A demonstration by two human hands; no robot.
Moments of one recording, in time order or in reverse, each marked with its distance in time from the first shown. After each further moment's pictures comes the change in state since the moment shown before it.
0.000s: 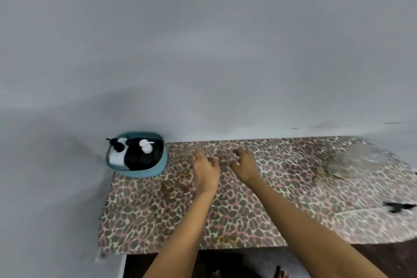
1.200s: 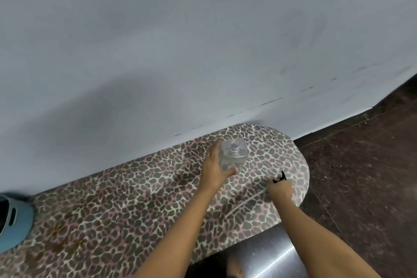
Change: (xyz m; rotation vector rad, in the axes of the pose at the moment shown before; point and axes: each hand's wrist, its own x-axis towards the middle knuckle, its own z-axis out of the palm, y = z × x) left_hand -0.110 0.195 0.316 0.034 -0.592 0.447; right_hand -0.043 0.407 -0.236 0.429 0.416 1.088
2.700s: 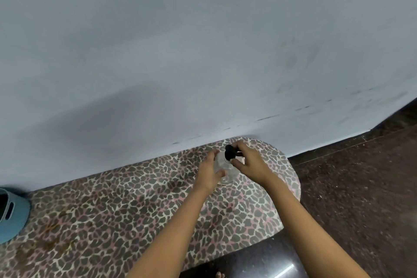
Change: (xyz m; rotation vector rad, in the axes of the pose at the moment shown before) left_hand 0.017 0.008 -0.001 -0.049 0.013 0.018; right_hand -0.102 -0.125 -0.054 -0.197 -0.459 -1.295
